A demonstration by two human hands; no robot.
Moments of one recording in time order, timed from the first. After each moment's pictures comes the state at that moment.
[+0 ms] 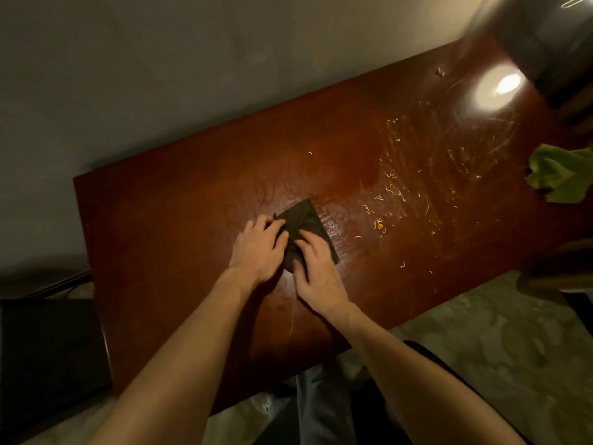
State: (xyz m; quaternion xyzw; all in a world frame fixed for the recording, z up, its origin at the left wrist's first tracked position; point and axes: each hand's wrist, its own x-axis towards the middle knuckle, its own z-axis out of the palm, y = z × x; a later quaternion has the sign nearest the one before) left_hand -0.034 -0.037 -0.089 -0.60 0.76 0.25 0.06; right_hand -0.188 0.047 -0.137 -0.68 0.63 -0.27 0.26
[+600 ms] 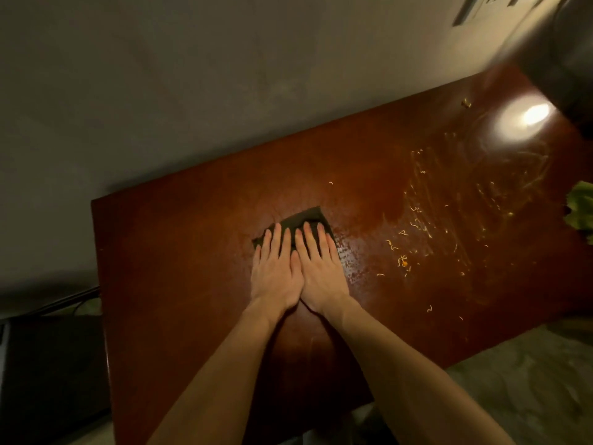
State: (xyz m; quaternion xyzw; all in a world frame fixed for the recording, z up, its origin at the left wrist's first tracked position) left_hand -0.048 -0.053 -0.113 -0.67 0.71 0.23 0.03; right_hand -0.165 -0.040 -0.148 -0.77 0.62 0.04 0.12
